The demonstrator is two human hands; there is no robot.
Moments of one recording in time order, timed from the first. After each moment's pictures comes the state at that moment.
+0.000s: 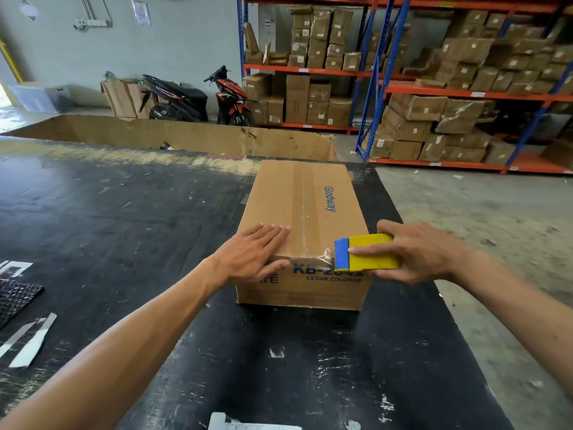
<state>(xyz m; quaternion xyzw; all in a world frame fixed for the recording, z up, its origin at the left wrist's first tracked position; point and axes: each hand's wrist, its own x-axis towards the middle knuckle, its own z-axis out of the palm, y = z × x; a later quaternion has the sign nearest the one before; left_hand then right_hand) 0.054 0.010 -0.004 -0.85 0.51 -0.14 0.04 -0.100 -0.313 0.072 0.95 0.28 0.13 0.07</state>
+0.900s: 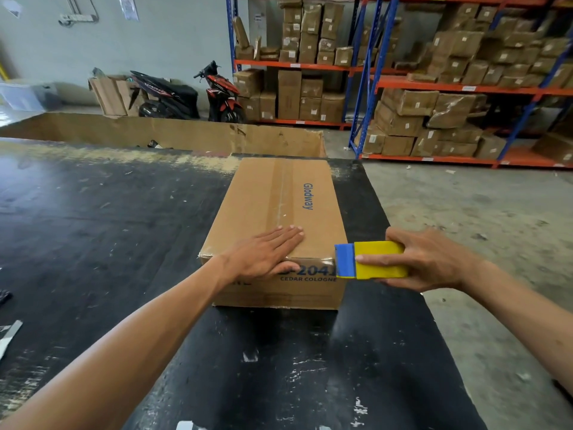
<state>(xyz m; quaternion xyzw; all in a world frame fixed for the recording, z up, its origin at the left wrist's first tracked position) 0.051 -0.067 -0.011 -0.82 0.57 -0.08 0.01 -0.125 -0.383 0.055 0.94 0.31 0.15 0.07</state>
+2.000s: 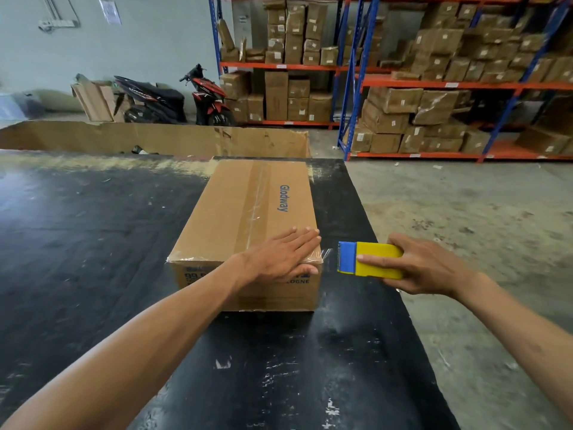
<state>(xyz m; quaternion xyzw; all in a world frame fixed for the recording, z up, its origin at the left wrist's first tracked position) 0.024 -0.155 -0.003 -0.80 0.60 -0.06 0.04 -0.143 -0.446 0.020 0.95 0.24 0.18 0.05</state>
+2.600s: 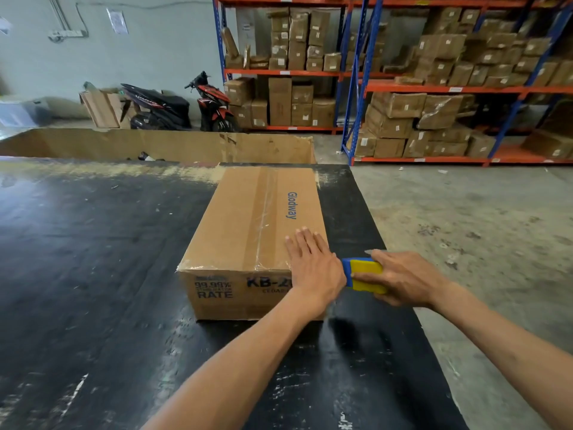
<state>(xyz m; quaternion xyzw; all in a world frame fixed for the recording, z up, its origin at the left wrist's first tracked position) -0.037 -0.218 -0.010 -0.96 0.26 -0.06 -0.08 -0.116 -0.412 0.002 0.96 0.22 0.10 0.15</state>
